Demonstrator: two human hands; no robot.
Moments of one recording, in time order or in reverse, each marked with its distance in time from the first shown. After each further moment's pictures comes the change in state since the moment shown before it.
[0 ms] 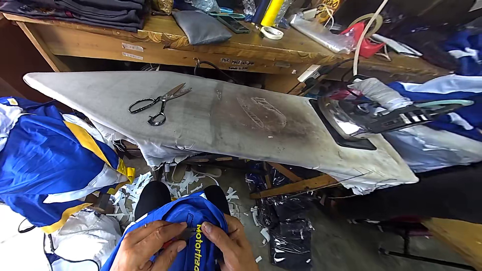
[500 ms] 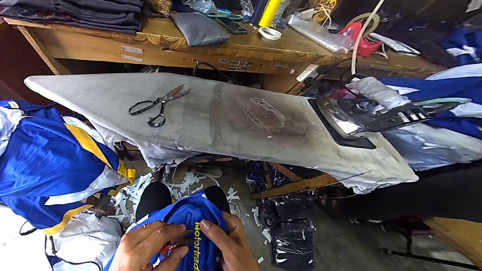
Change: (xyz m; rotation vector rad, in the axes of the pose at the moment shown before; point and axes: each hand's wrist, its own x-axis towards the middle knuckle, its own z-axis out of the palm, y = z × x) left_hand 0.004 0.006 -0.009 0.042 -0.059 -0.022; right_hand 0.004 -0.002 0.000 -0.060 -0.016 -0.003
